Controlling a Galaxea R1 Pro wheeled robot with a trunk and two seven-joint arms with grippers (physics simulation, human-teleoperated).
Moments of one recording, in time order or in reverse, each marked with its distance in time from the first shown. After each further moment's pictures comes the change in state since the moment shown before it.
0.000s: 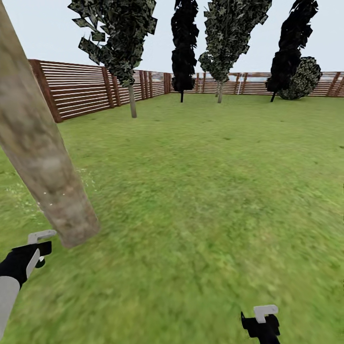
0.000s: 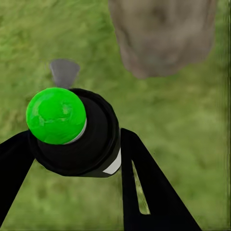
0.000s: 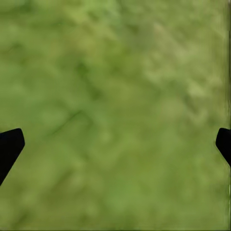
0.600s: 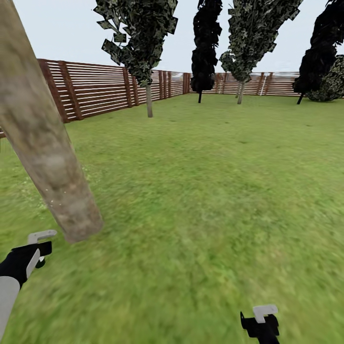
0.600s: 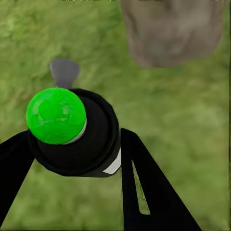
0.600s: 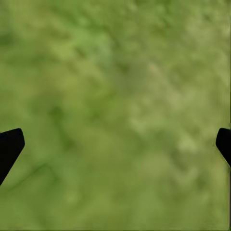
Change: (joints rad) left arm 0.000 0.000 0.000 0.001 -0.001 0.000 0.000; right arm 0.000 0.003 0.000 0.000 0.000 0.000 0.000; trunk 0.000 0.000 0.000
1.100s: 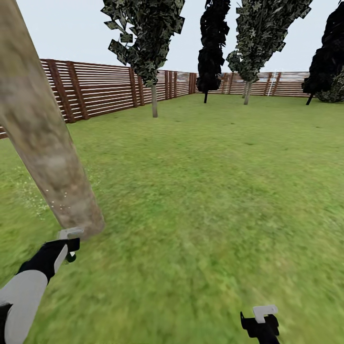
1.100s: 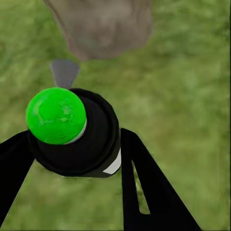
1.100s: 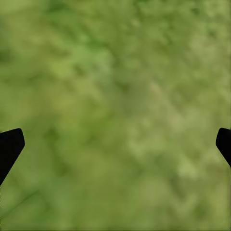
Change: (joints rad) left arm -0.025 -0.132 -0.067 0.006 0.014 0.021 -0.025; right arm 0.000 0.000 0.000 0.000 0.000 0.002 0.001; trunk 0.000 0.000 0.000
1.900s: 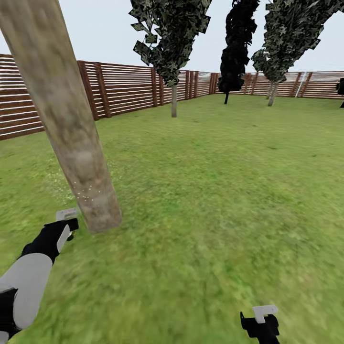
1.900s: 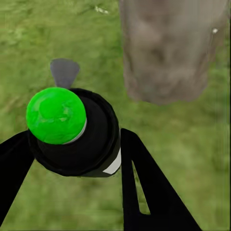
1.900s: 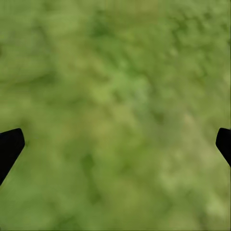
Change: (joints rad) left arm -0.089 -0.025 0.030 -0.088 0.033 0.016 0.120; right arm 0.000 0.000 0.001 0.000 0.000 -0.001 0.000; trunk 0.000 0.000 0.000
